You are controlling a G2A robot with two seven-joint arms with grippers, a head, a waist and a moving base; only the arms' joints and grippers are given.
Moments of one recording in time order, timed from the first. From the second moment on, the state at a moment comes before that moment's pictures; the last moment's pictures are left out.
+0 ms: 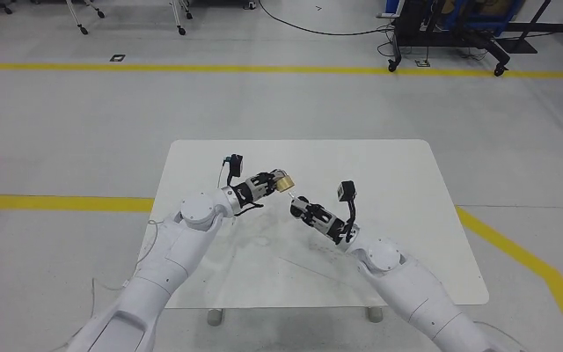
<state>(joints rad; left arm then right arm) 0.88 -1.32 -0.93 -0.95 -0.41 -0.18 -0.68 -1.20 -1.16 0.86 -1.25 0.46 -0.46 0.40</state>
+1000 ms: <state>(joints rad) 0.88 -1.34 -0.97 -0.94 -0.39 -0.16 -0.68 -1.20 -1.21 0.89 -1.25 0.31 -0.44 0.30</state>
